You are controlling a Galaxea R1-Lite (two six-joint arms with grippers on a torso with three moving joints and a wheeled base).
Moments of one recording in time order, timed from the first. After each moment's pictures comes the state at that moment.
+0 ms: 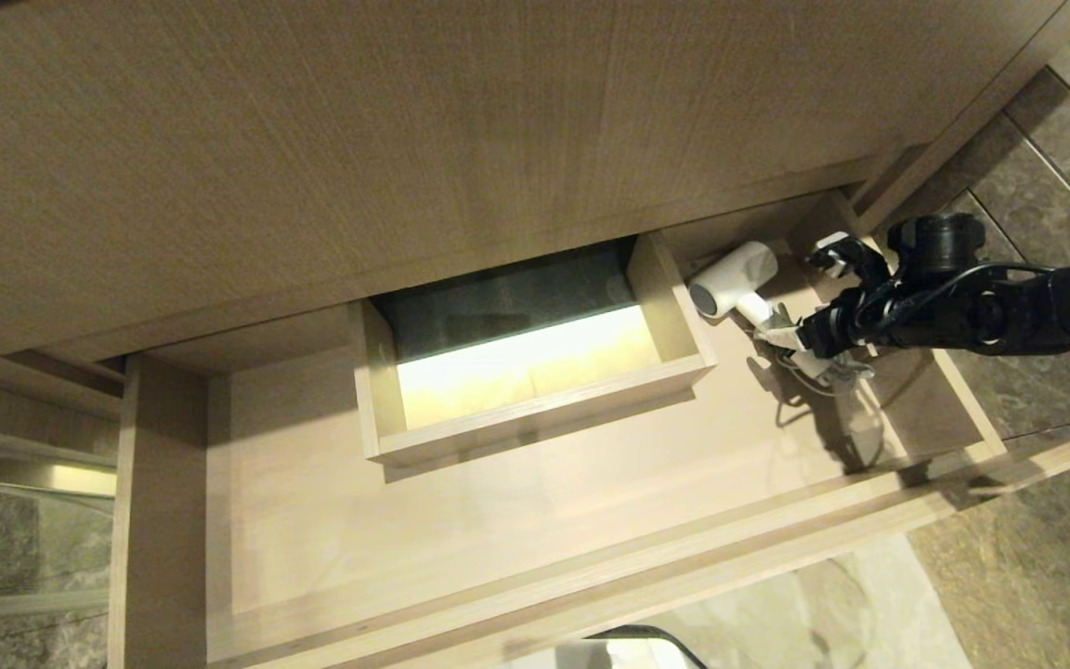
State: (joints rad) left arm 0.00 0.00 0.00 0.00 0.00 0.00; right arm -0.03 2.14 -1.47 -0.19 0.26 -0.44
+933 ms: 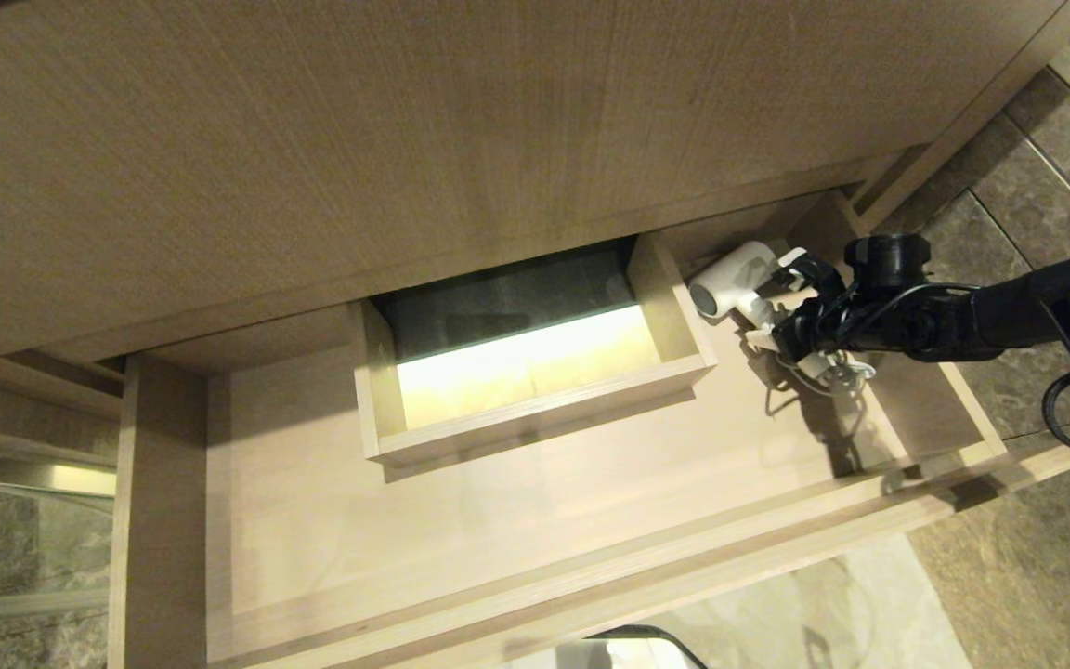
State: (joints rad) left arm 0.00 0.00 0.00 0.00 0.00 0.00; right arm -0.02 2.31 -1.64 -0.23 0.28 -0.54
